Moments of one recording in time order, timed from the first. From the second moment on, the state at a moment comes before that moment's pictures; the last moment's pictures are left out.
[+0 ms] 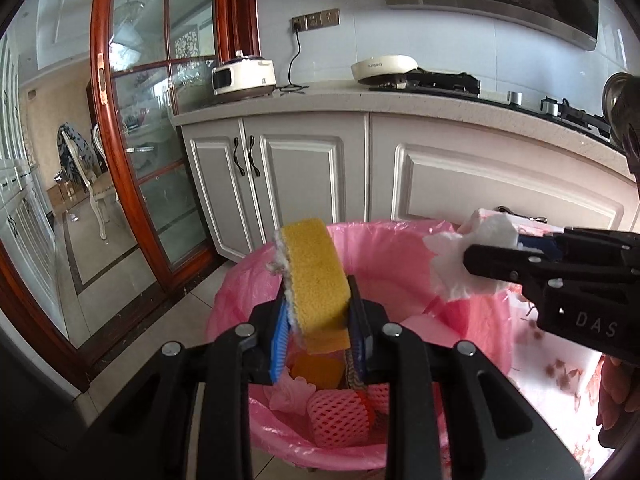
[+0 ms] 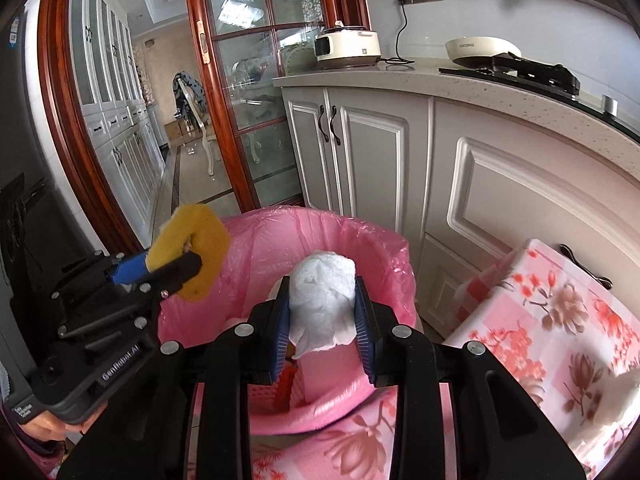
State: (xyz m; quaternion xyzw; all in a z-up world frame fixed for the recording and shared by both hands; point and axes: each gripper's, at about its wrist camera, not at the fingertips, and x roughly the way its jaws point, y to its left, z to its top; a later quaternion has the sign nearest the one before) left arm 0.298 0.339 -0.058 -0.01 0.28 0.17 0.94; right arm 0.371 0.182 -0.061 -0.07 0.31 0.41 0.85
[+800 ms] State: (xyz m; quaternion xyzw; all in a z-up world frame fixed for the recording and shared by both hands) left arm 0.217 0.256 -0.051 0.01 0.25 0.19 0.95; right arm 0.297 0.045 -0.046 -0.07 0.27 0.36 0.89
